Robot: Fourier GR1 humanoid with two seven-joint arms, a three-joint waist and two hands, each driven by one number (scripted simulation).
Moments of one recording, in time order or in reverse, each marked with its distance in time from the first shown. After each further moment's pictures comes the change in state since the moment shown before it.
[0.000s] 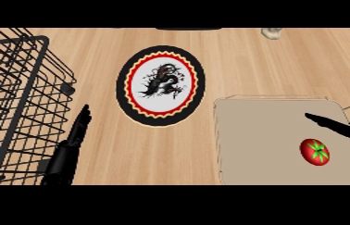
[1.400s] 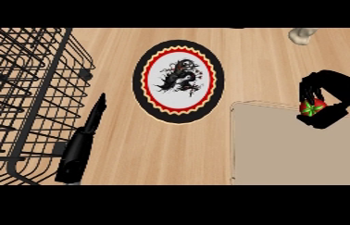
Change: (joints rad) left arm -0.115 -0.022 -0.048 0.035 -0.060 -0.020 0.027; right arm -0.430 0.097 0.098 0.283 0.355 -0.256 -0.066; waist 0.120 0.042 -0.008
